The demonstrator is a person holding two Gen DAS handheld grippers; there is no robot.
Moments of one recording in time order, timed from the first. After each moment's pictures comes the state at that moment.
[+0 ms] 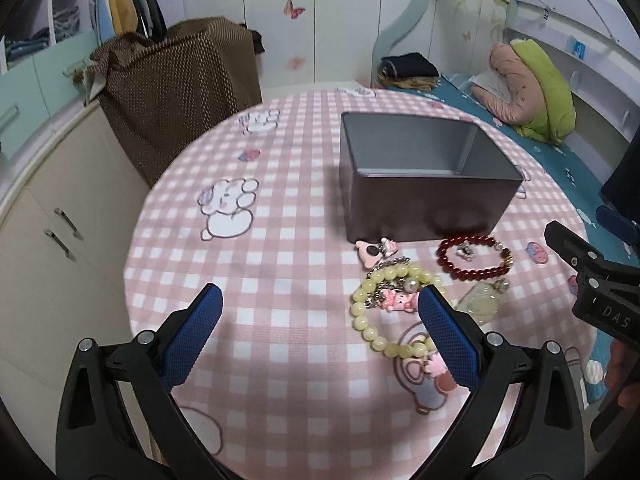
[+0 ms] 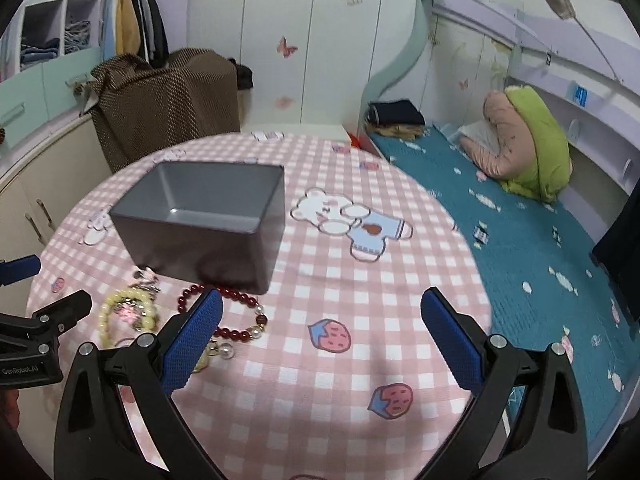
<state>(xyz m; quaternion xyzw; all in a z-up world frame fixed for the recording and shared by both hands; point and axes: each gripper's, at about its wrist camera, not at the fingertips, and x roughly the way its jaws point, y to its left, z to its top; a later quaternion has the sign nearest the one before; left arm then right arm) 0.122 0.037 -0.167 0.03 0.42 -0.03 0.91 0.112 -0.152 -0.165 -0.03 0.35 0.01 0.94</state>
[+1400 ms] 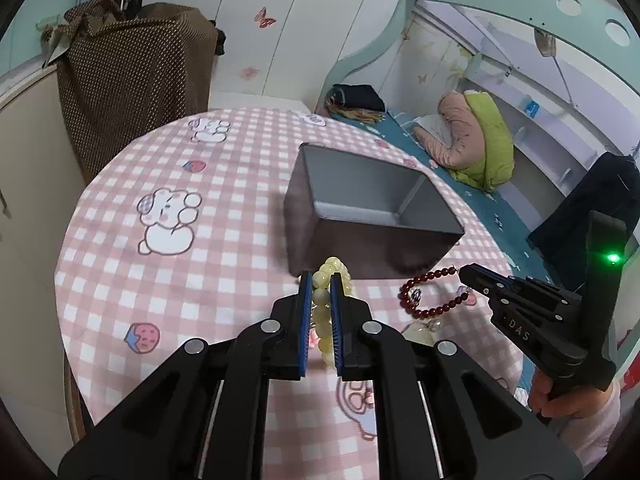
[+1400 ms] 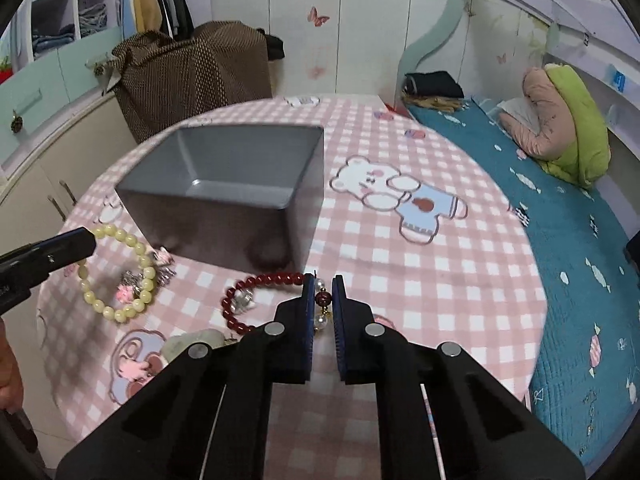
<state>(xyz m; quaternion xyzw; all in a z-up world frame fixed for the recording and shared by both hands) 0.130 0.052 -0.154 -0.10 0.37 -0.15 0.91 0.128 -0.142 -0.173 -0.02 0.38 0.08 0.92</state>
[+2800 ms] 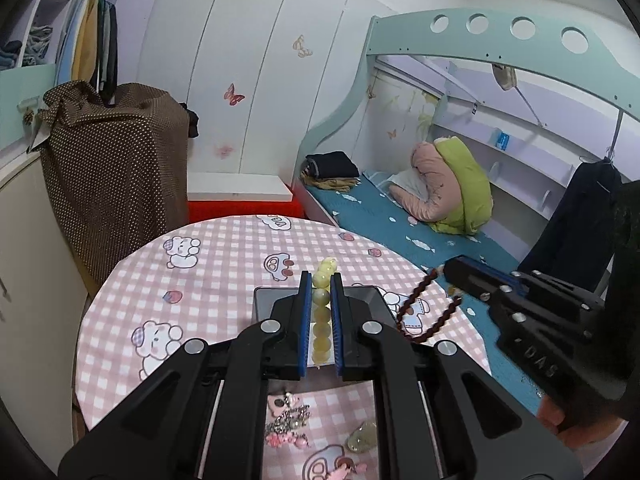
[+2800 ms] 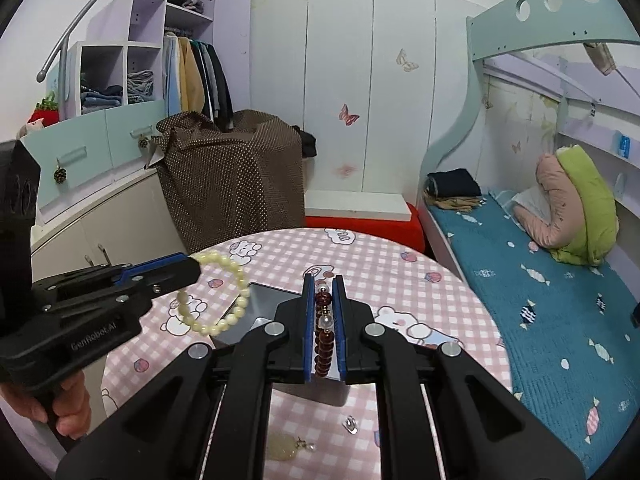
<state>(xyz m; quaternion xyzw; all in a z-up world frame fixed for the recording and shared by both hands) 0.146 0.028 -0.068 -0.07 0.25 -0.18 0.95 0.130 -0.111 -0.076 -0.03 0.24 0.13 0.96</state>
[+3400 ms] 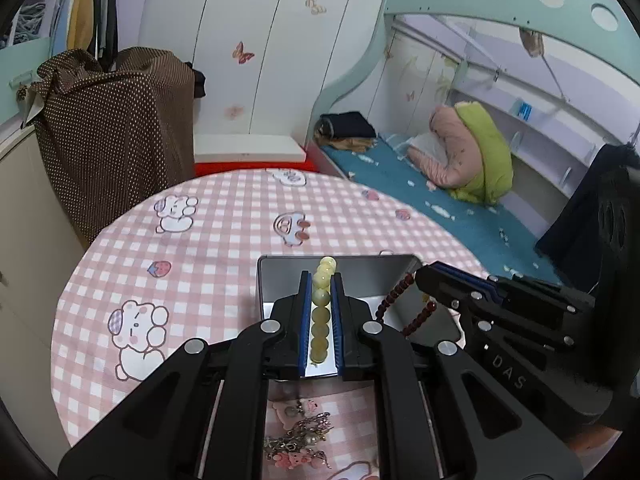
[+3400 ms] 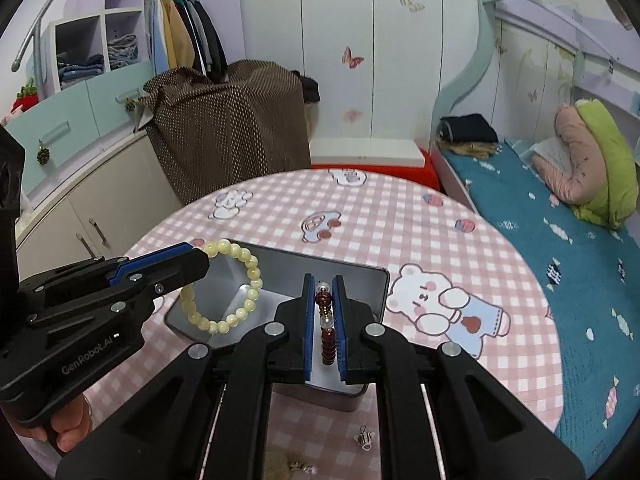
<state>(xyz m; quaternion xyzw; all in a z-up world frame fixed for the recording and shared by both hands) 0.200 0.016 -0.124 -0.05 0.33 -0.16 0.93 0.189 -0.109 -0.131 -0.01 0.33 0.14 0.93</state>
